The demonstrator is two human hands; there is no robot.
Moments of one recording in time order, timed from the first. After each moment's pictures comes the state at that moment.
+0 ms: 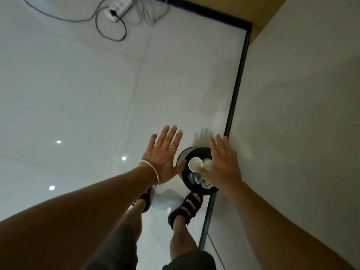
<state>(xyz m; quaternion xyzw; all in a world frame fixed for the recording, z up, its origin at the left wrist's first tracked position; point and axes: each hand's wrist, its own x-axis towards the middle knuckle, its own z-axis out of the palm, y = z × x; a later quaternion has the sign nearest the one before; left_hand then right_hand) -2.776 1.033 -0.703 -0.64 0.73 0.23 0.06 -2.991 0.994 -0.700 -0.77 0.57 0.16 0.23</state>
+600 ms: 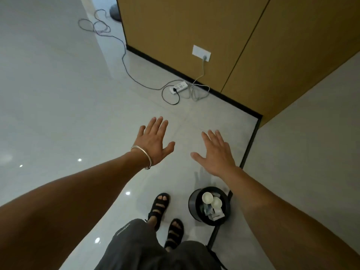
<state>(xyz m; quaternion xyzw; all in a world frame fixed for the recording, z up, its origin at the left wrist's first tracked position) -2.624 1.108 -0.417 -0.80 0.59 0.11 -0.04 -2.837 0.998 -0.419 -0.88 0.43 0.09 0.18</state>
